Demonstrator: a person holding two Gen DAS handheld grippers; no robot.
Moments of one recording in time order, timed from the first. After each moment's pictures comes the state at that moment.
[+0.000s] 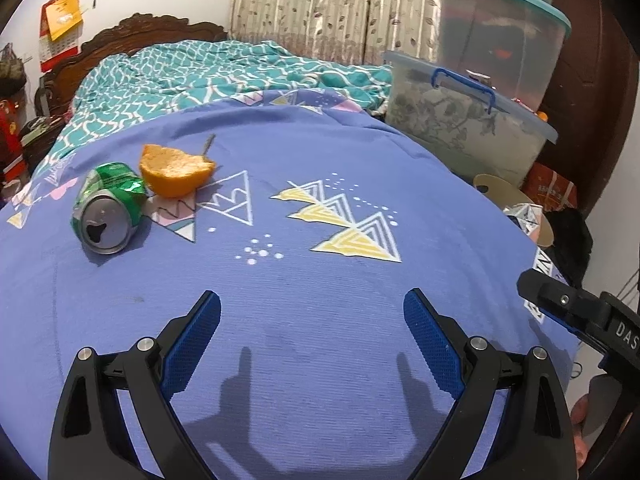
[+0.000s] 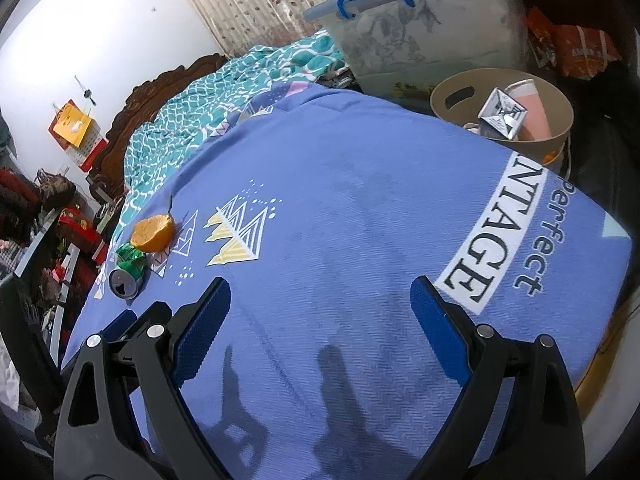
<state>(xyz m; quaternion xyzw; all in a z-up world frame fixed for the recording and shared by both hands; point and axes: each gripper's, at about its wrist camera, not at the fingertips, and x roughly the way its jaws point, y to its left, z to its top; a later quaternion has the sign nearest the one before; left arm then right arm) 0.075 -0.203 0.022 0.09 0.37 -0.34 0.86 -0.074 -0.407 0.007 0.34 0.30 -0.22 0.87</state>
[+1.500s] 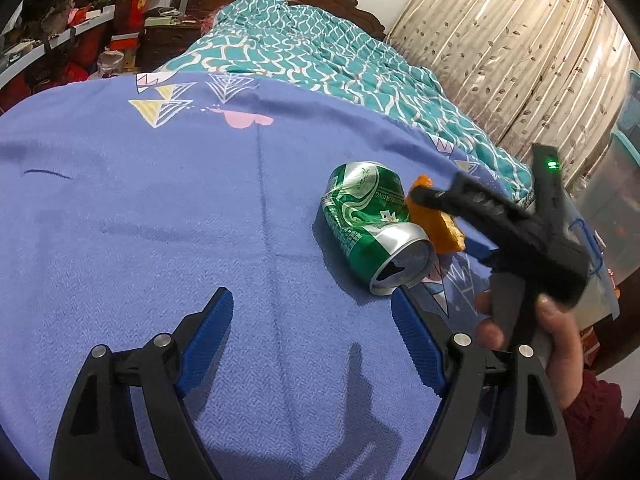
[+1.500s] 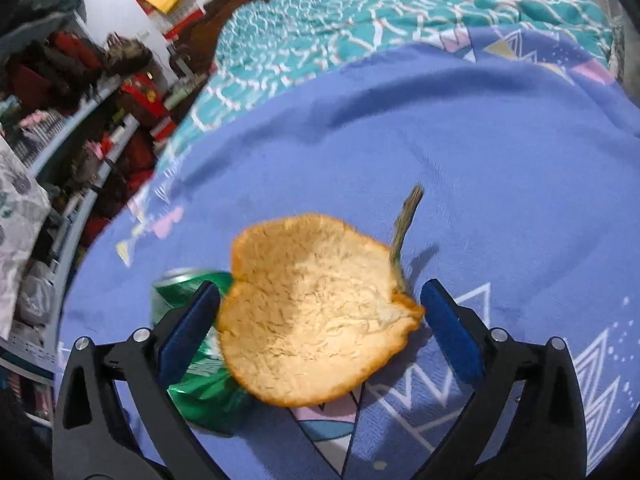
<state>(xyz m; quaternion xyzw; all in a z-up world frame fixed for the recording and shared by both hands) 0.214 -0.031 0.010 -0.11 0.44 -0.17 0.88 0.303 -0.295 -0.014 0.20 0.43 -0.01 0.88</state>
